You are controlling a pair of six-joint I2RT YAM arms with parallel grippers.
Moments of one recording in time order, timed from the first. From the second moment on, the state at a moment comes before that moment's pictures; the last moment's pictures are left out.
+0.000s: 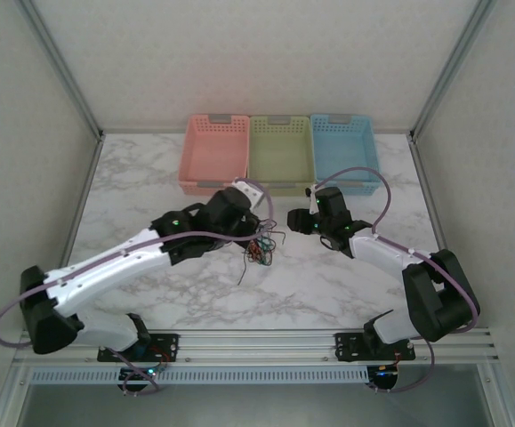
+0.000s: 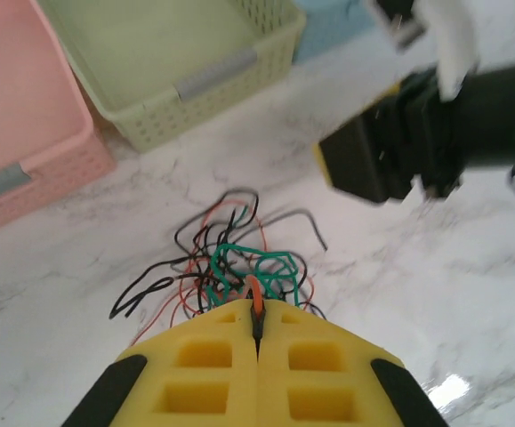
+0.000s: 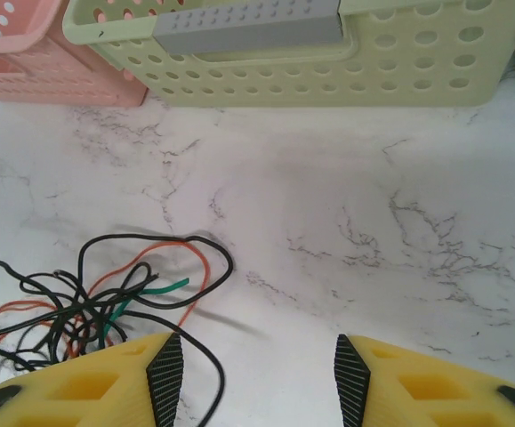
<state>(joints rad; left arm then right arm) -1.00 1.29 1.24 -0.64 -0.30 -0.30 0.49 1.43 0.73 -0.02 -0.13 0.38</state>
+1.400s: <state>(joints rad) -0.89 1.18 1.08 -0.54 -0.12 -0.47 0.70 1.55 0.75 0.23 -0.63 0.32</state>
